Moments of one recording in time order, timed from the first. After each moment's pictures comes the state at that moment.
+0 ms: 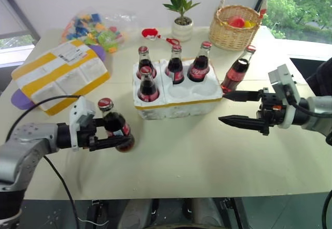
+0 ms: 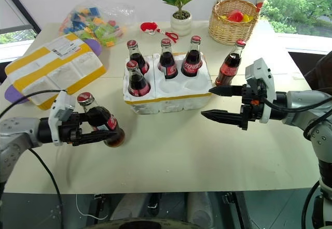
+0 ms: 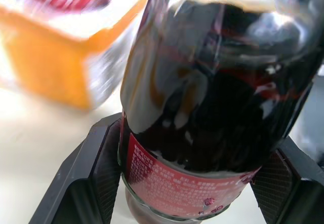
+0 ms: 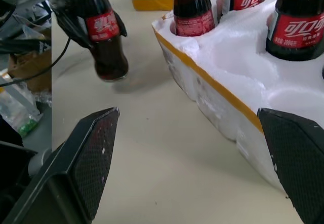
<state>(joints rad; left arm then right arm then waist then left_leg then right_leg) -0.12 0.89 0.24 -0.43 -0.76 0.73 -1.12 -0.34 -0.98 -0.25 -0.35 0.85 0.84 1.08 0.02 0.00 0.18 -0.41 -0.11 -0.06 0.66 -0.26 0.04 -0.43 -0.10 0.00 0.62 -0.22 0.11</state>
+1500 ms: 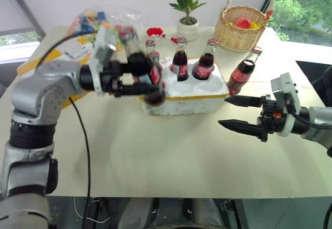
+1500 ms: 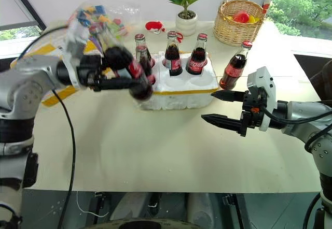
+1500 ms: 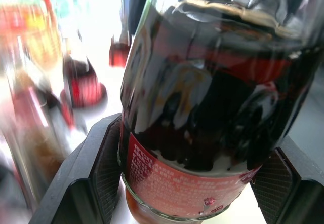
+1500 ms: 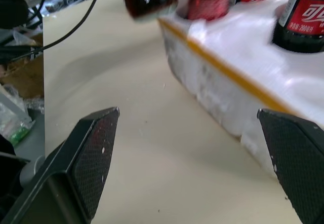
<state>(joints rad) -0.87 0.69 0.04 -0.11 -0.81 0.83 -1.10 -0.21 -0.95 -0.32 -0.43 0.89 0.82 0.98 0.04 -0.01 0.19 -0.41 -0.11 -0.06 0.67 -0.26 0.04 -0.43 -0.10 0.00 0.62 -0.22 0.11</state>
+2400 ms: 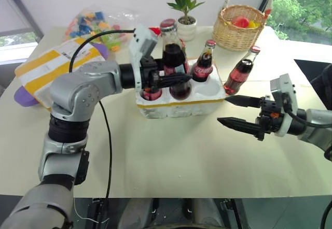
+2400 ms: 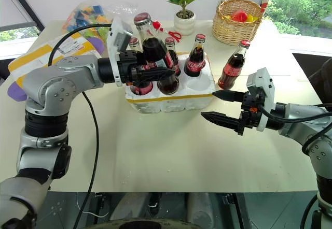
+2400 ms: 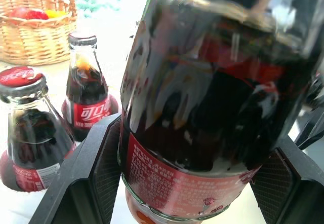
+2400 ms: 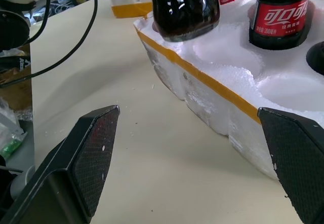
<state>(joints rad) -0.89 0.47 -0.06 -0.20 -0.73 0.99 -0.70 -0.20 -0.92 -0.32 -0.43 0.90 0.82 0.91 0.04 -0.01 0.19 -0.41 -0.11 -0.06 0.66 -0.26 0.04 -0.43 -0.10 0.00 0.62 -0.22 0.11</state>
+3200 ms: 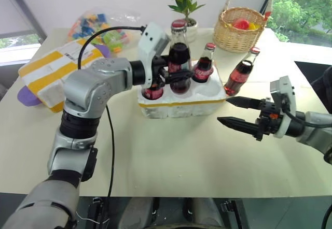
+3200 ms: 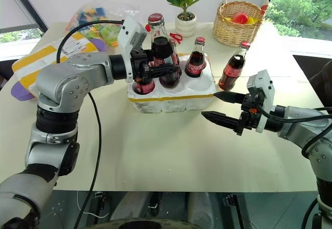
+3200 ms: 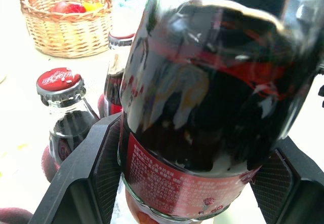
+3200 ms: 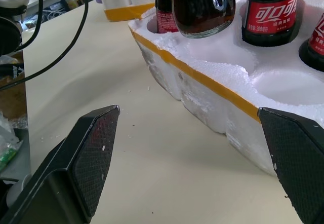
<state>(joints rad) -0.95 0.42 -0.12 -0.14 -0.58 1.00 -0.64 -0.17 -0.91 -0.33 -0.43 0.93 0.82 0.85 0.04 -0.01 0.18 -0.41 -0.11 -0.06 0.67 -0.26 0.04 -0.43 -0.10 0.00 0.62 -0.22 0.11</state>
